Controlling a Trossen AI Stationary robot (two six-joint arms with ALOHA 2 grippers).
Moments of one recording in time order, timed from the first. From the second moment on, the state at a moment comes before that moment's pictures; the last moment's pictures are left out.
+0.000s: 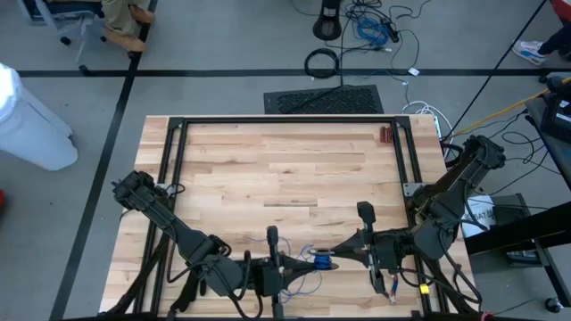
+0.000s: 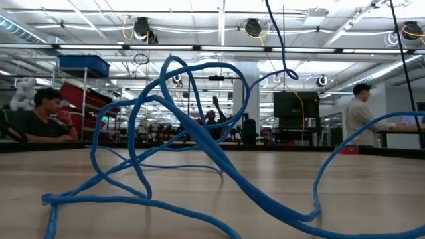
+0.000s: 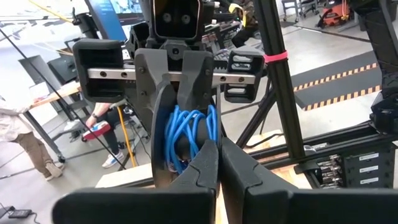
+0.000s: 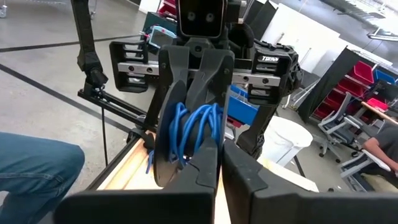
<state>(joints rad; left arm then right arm) -0.65 1.84 1.73 0.09 -0.73 0.33 0.79 1.29 1.25 -0.08 0.65 -0.30</state>
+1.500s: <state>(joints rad) -0.65 1.84 1.73 0.09 -0.69 0.33 0.77 1.29 1.25 -0.05 0.55 -0.30</state>
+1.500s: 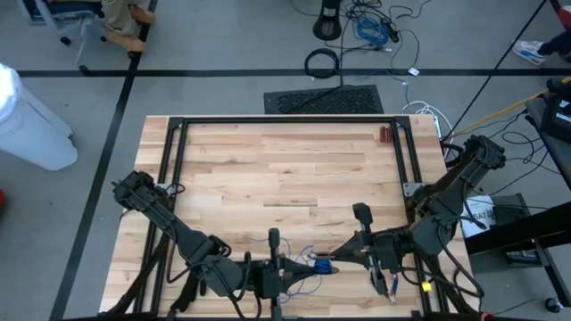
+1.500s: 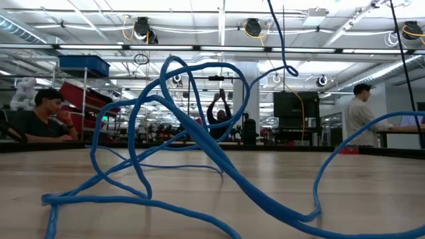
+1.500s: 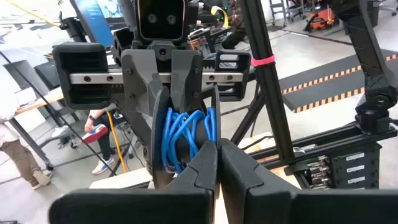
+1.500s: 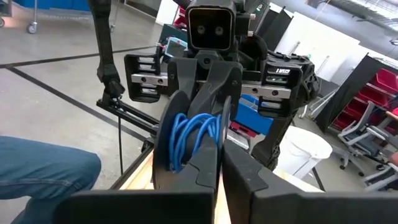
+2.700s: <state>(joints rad) -0.71 1.87 1.73 0.06 -0.90 0.16 0.90 1.21 1.25 -0.04 0.95 -0.29</state>
